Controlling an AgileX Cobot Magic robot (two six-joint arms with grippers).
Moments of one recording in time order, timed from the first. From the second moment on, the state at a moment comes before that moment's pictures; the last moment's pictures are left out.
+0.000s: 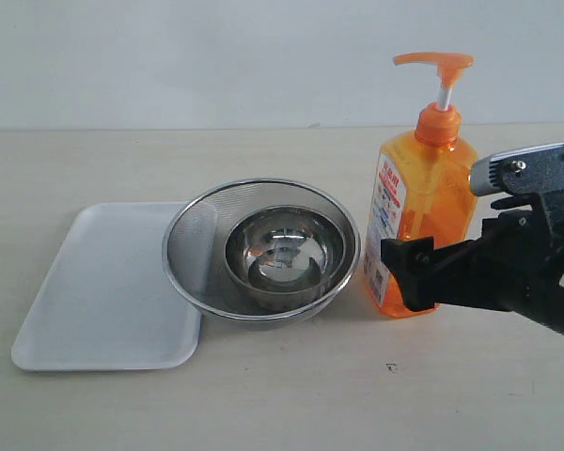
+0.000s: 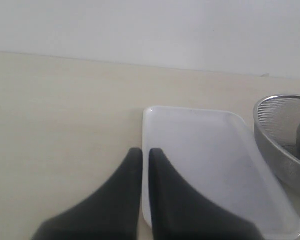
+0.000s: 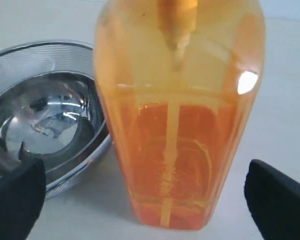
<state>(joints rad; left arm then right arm) 0.05 0.00 0.00 -0.16 0.31 0.07 0.58 1.27 -0.35 0.37 -0.40 -0.17</state>
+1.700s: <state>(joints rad) 0.05 0.00 0.00 -0.16 0.31 0.07 0.58 1.61 -0.42 0.31 -0.85 -0.13</state>
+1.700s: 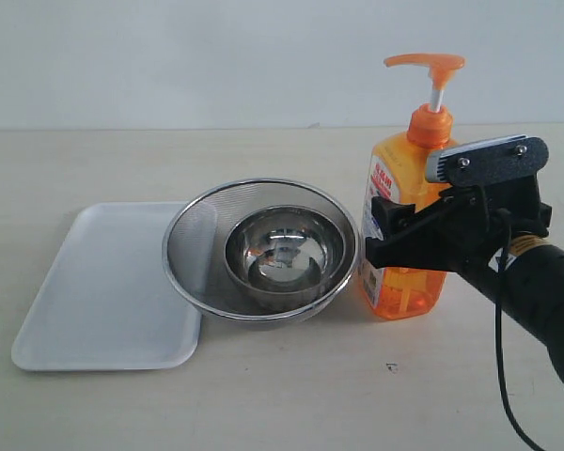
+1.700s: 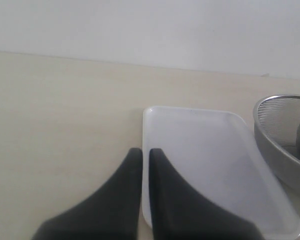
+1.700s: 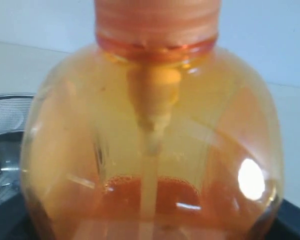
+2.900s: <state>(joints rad) 0.05 0.00 0.00 -0.16 0.31 0.07 0.58 1.61 -0.42 0.37 -0.85 -0.35</state>
